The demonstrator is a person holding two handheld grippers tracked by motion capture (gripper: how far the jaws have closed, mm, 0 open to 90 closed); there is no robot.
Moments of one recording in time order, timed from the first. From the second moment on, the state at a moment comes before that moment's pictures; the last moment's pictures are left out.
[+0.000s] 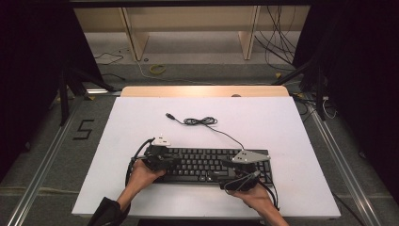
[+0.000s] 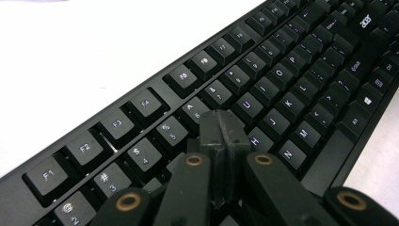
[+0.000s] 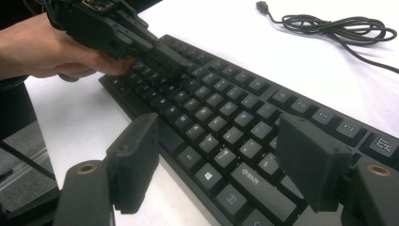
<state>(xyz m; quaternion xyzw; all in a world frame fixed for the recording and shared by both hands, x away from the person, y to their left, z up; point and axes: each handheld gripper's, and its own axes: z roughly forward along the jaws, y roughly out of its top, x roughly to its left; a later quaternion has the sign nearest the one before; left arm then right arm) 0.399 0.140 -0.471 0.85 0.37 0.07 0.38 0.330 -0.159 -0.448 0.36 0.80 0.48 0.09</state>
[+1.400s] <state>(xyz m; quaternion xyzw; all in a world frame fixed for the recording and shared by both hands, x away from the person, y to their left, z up) 0.394 0.148 -0.461 0.83 0.37 0.06 0.42 0.331 -0.164 -0.449 0.36 0.79 0.48 0.09</state>
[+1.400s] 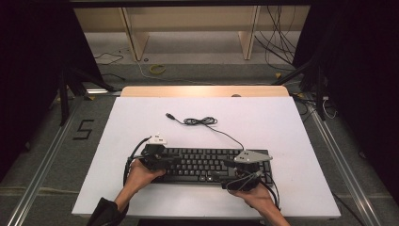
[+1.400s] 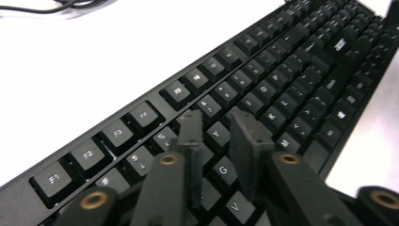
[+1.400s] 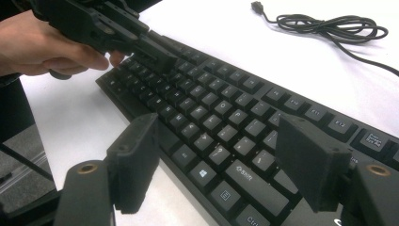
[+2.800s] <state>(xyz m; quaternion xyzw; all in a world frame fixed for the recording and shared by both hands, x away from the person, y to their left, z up) 0.353 0.179 -0.454 0.77 0.37 0.05 0.52 0.318 -0.188 -0.451 0.37 0.78 0.50 0.11</state>
